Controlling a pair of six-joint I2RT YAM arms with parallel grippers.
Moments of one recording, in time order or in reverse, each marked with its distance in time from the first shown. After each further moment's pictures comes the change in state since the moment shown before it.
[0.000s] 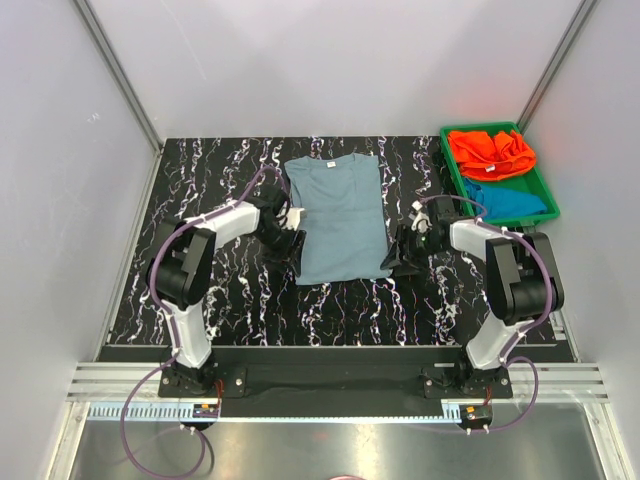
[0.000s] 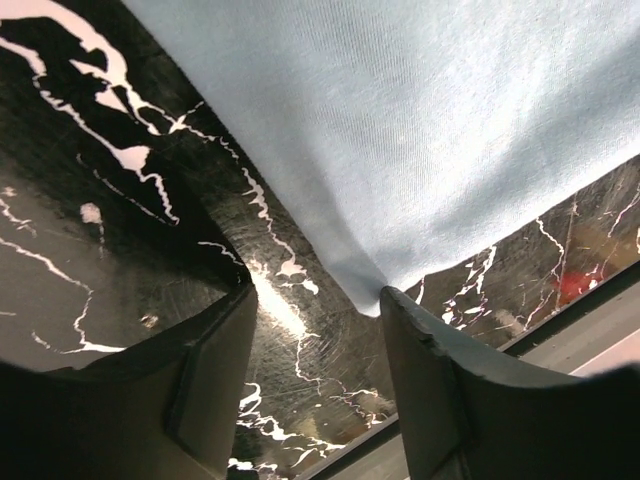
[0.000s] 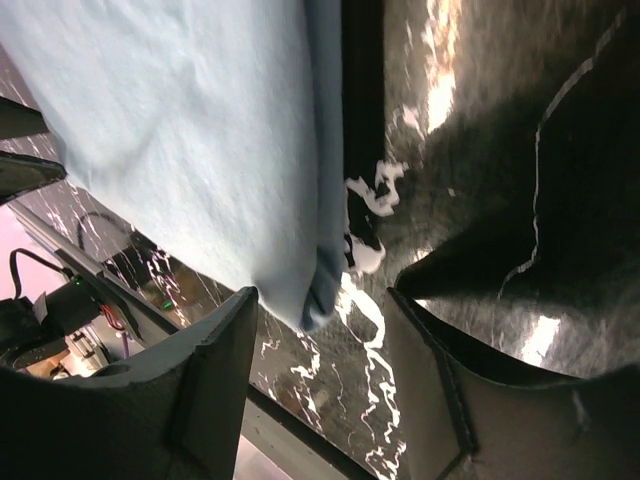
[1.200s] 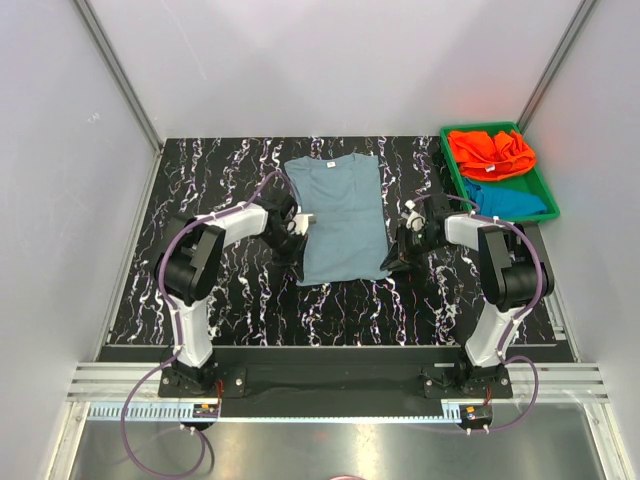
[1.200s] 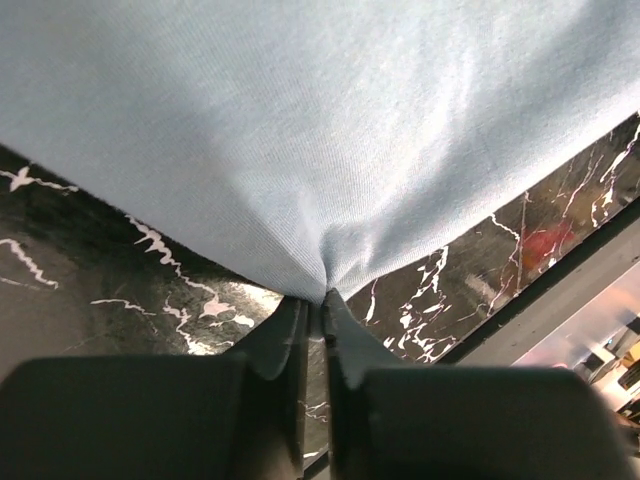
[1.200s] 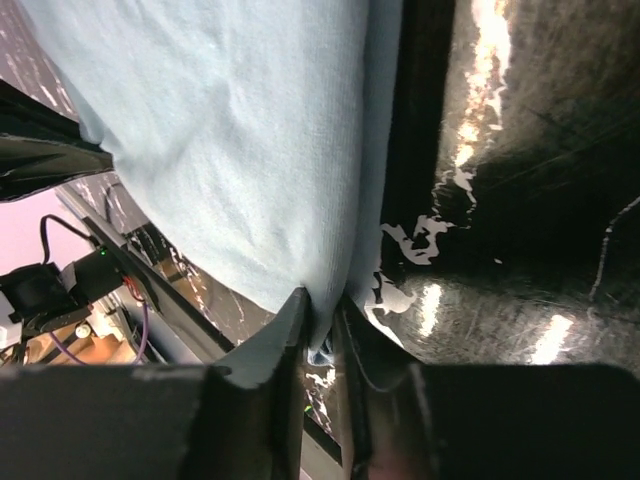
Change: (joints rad) left arm -0.036 0.060 0.016 0.003 0.114 -0.003; right arm 0.000 0.115 0.075 -0.002 -0.113 -0.043
